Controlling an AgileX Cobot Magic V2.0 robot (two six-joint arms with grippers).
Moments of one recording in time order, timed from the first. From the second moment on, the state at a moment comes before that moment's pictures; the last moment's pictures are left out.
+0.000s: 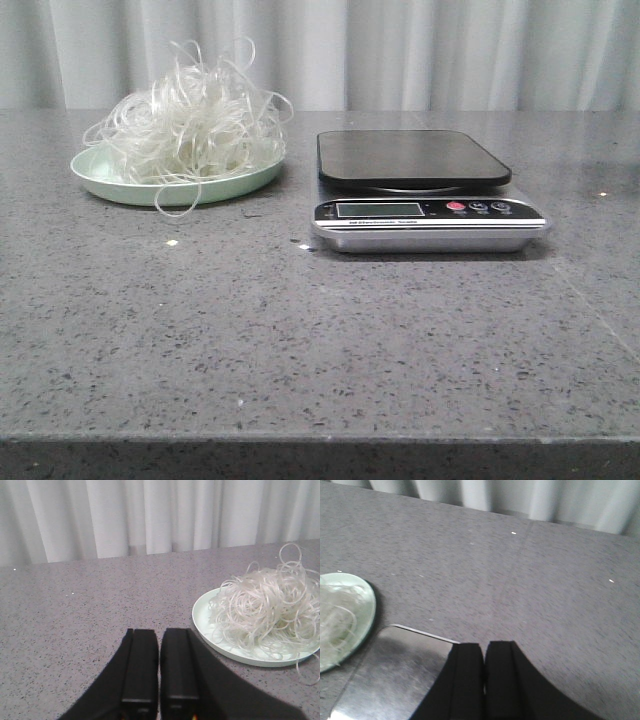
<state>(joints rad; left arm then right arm) -0.12 0.53 -0.40 -0.32 0.10 0.37 0.03 1.33 -1.40 0.40 0.75 -0.33</state>
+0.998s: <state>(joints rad) -0.12 0.53 -0.40 -0.32 0.10 0.37 0.03 0.48 -0.46 0.39 0.18 -0.33</state>
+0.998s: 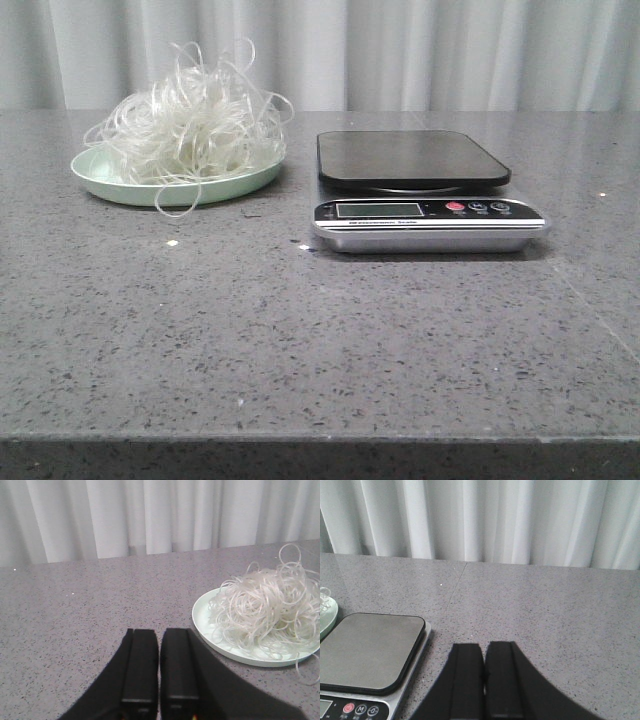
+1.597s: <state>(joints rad) -0.12 0.53 -0.40 -0.32 0.10 0.37 0.03 0.35 -0.37 0.39 0.13 -0.33</state>
